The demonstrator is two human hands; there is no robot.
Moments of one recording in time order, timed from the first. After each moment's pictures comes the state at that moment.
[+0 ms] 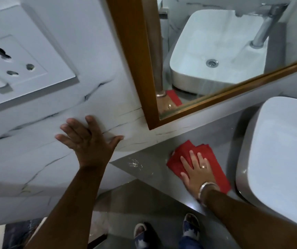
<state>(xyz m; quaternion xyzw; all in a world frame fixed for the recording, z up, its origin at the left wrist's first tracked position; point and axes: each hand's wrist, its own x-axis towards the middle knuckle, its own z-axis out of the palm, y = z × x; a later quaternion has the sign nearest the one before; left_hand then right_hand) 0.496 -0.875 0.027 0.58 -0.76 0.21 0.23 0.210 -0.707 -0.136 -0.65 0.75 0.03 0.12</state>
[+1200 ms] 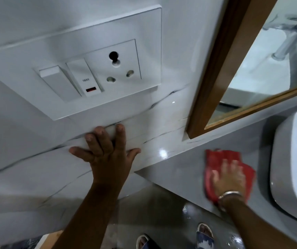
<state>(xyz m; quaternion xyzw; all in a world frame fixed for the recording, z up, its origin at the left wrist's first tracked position) 0.555 -0.884 0.055 0.54 -0.75 0.31 0.23 0.246 -0.733 -0.131 -0.36 0.92 -0.06 0.16</state>
